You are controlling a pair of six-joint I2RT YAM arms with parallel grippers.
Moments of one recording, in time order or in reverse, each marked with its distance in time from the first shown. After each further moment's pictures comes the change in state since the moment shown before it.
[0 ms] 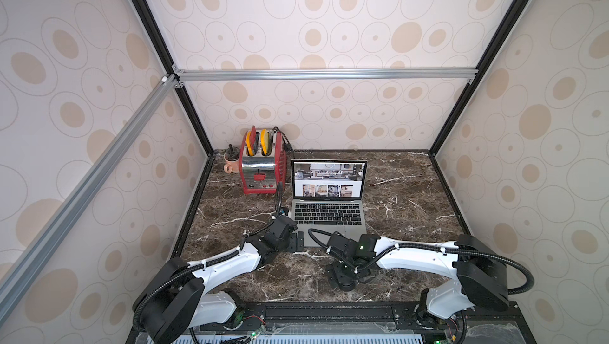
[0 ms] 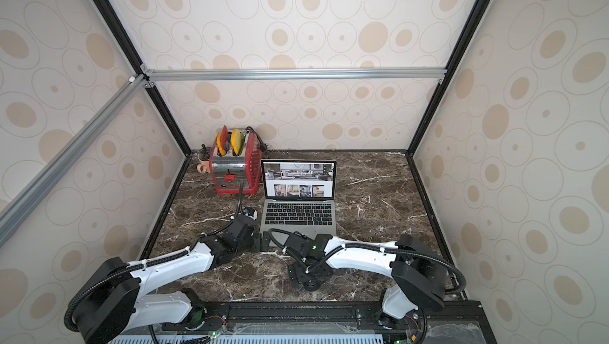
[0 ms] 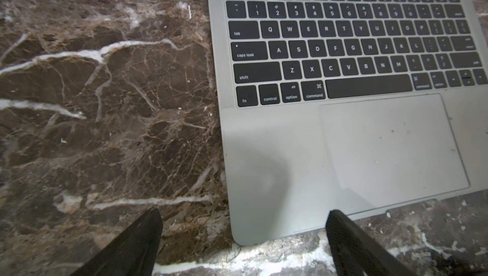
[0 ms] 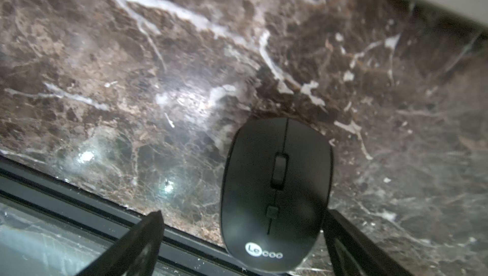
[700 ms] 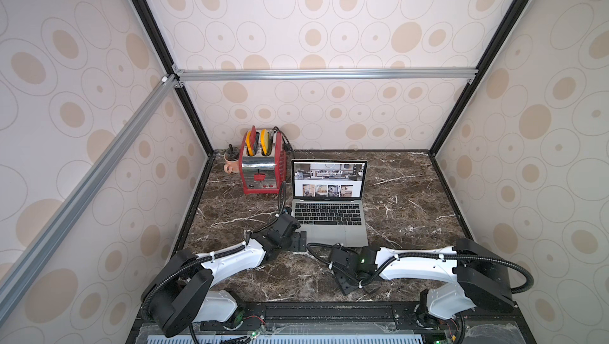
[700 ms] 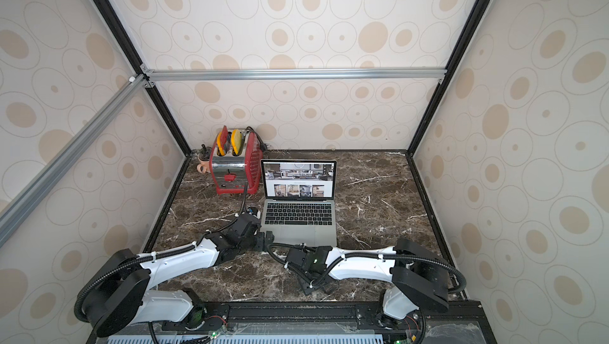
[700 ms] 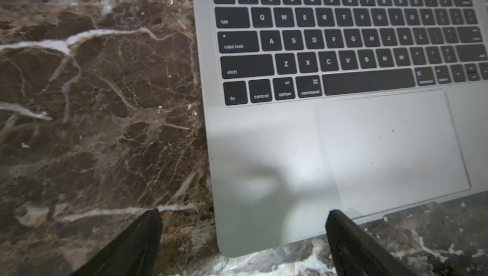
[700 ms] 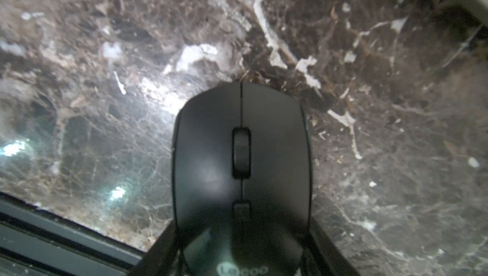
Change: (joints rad) left arm 0.000 0.073 0.043 0.010 0.058 -0.009; right arm 0.071 -0.067 -0.164 0.096 0.098 -0.077
